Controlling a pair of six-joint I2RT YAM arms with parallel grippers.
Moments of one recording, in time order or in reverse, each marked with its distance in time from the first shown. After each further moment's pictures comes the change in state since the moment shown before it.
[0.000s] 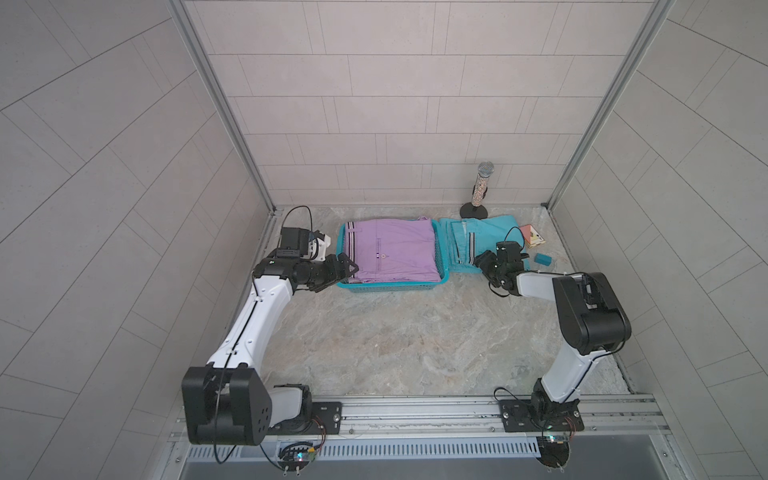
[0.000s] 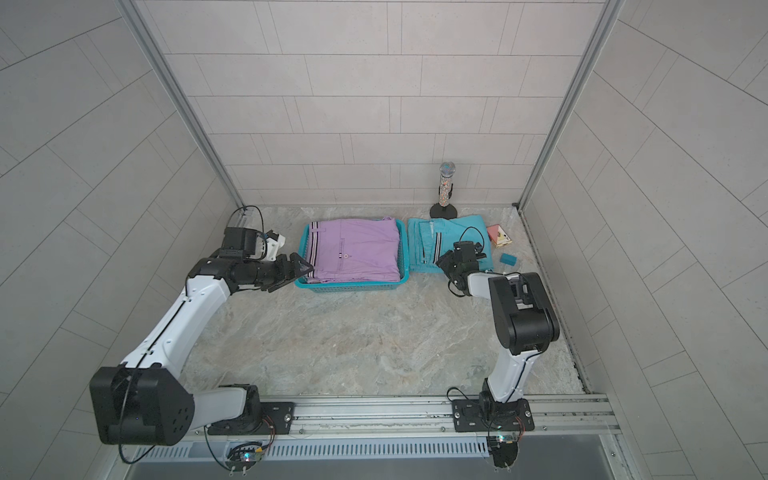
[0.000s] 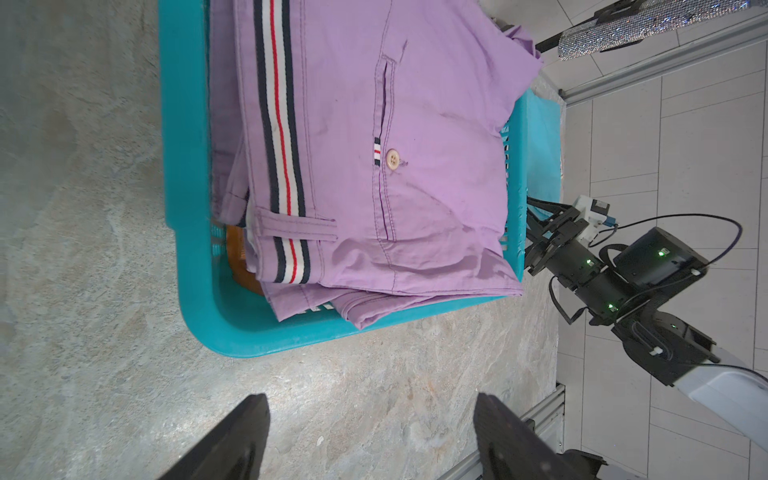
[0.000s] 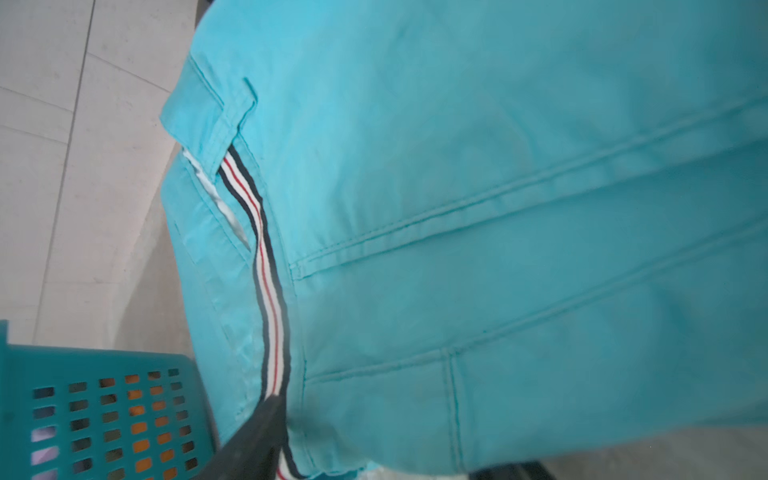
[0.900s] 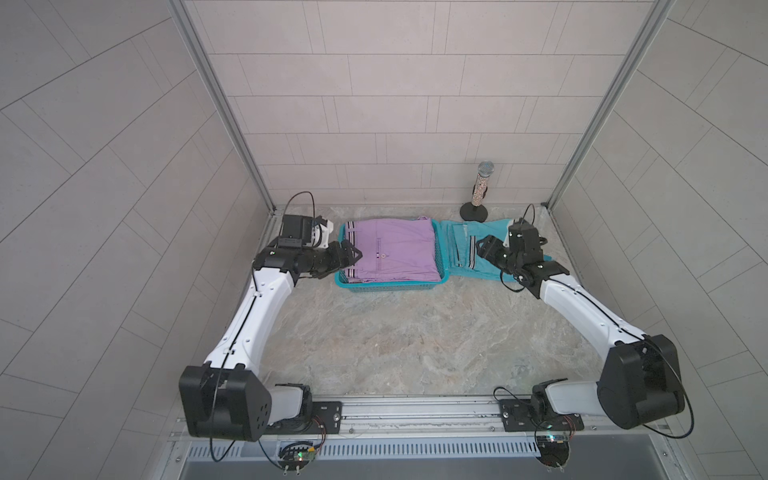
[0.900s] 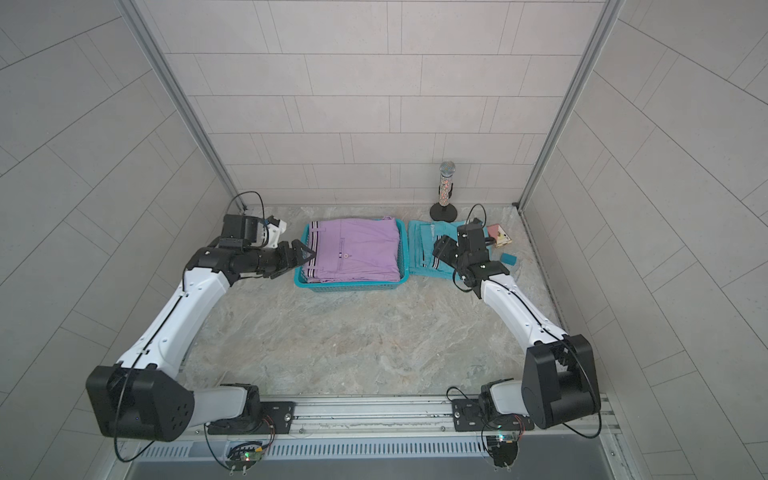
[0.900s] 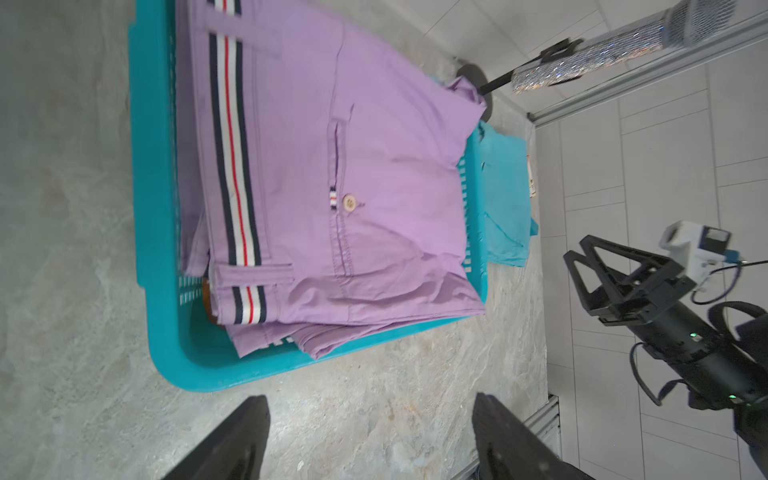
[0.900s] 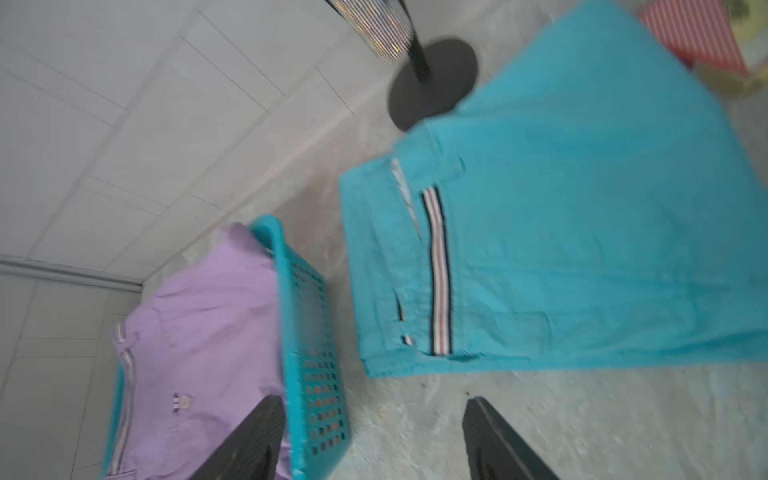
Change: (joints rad) left arm -0.052 0.020 0.077 0.002 -0.031 -0.039; right arm 0.089 -0.440 0.039 -0.413 -0.021 -0.205
